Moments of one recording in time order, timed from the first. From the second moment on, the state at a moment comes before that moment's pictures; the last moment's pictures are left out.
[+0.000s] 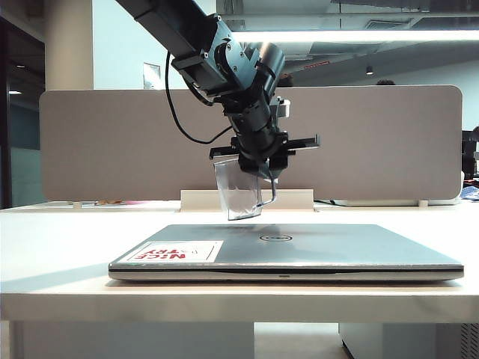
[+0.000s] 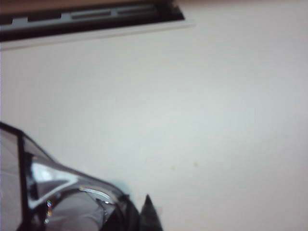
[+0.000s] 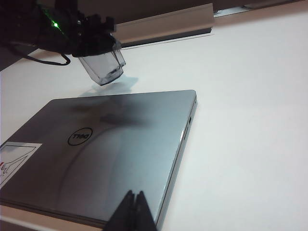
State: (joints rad) left arm -0.65 2.31 1.94 -0.16 -0.27 -0.22; right arm 0.00 0.00 0.01 -0.15 -0.32 0.21
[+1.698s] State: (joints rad) left arm -0.68 2.35 1.94 -0.28 -0.22 -0.22; right arm 0.00 0.00 0.01 -0.15 -0.32 0.21
